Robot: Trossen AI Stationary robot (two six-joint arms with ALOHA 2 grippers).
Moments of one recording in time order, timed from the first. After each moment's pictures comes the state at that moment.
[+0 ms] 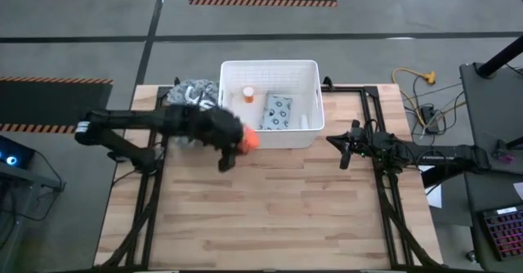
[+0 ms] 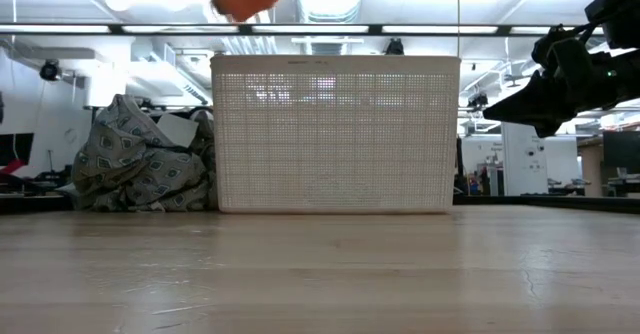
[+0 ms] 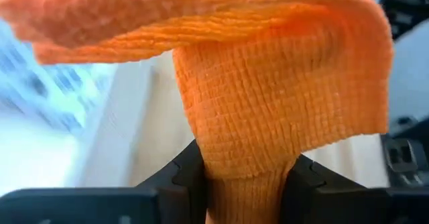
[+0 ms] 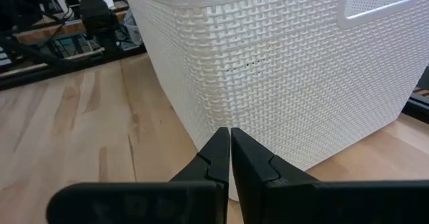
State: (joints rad) left arm -0.01 1.32 1.35 -0.77 0.04 -0.22; right arm -0.12 0.26 0.01 0.04 0.25 0.23
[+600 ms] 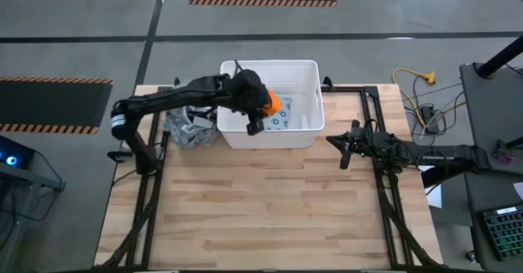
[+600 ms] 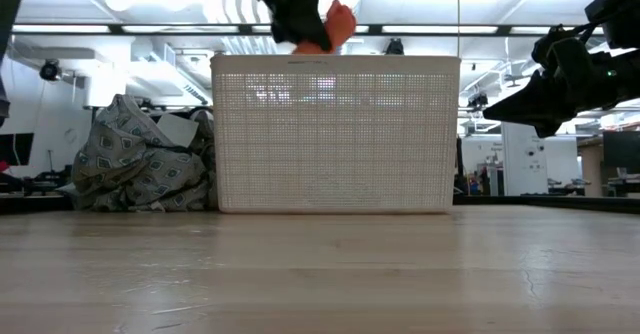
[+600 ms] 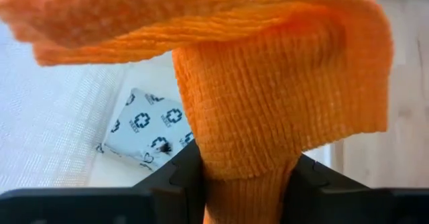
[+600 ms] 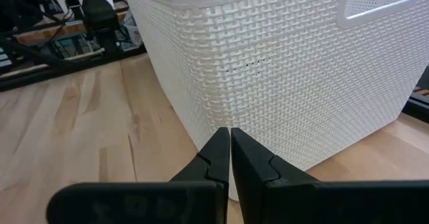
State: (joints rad) left arm 0.28 1.66 1.70 -0.79 0.02 0.11; right arm -0.12 0.26 0.01 0.04 0.25 0.24
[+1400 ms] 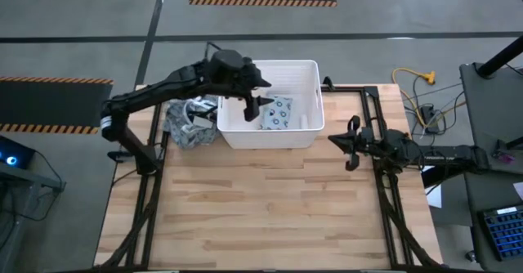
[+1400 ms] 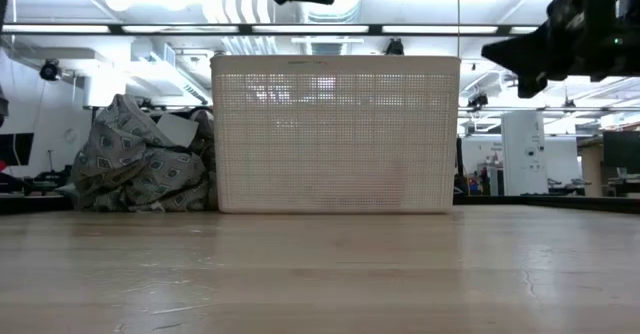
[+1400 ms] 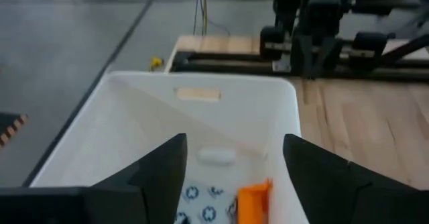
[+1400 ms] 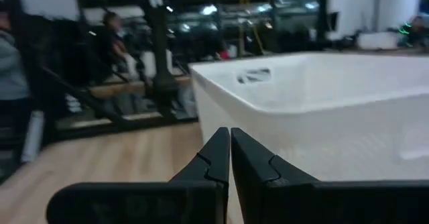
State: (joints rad) left arm 0.32 1.59 1.79 -0.67 0.08 0.16; right arm -0.12 0.25 0.01 0.35 0.08 0.11
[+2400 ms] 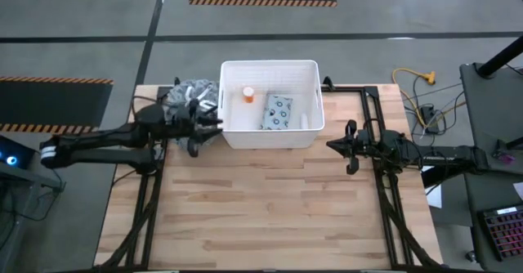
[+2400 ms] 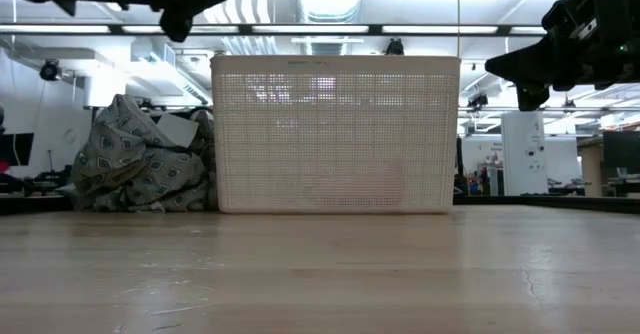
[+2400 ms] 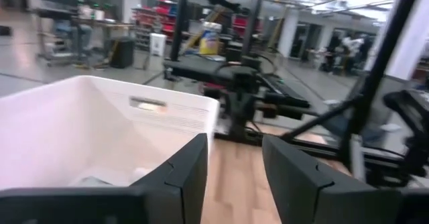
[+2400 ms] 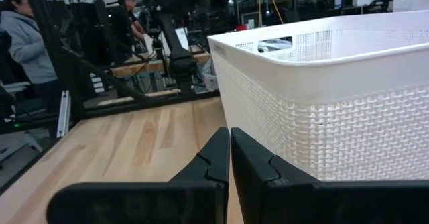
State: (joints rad) left arm 0.24 0.67 0.54 0.21 0.13 -0.16; right arm -0.12 0.23 0.01 0.24 0.00 0.18
